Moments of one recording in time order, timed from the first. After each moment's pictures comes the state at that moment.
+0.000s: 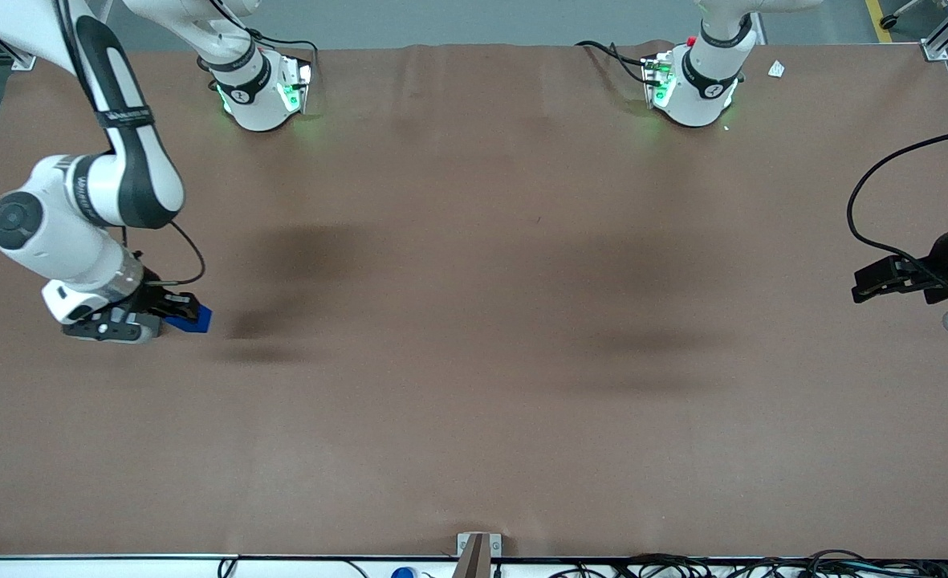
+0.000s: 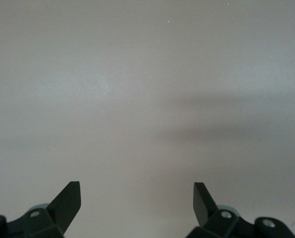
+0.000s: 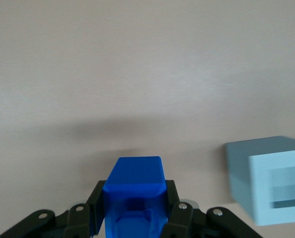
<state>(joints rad) -0.03 0.20 -0.04 -2.09 0.02 2.34 -0.01</state>
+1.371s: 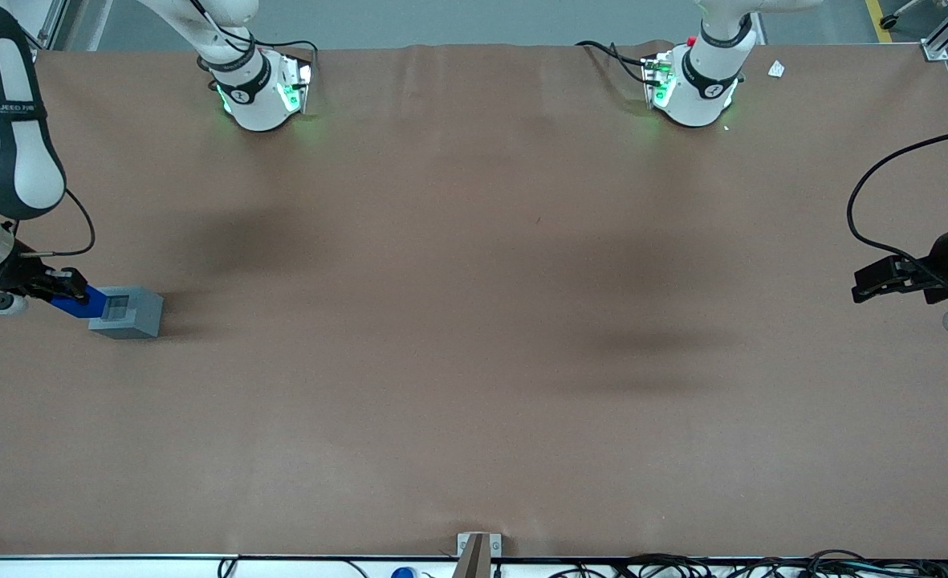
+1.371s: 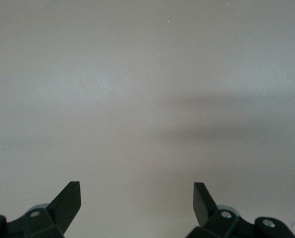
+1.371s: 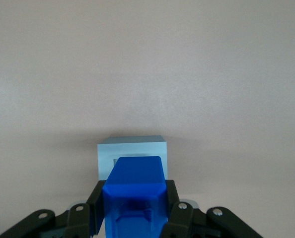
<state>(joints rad) -0.32 0.18 -0.04 -2.11 0.02 2.40 -0.40</state>
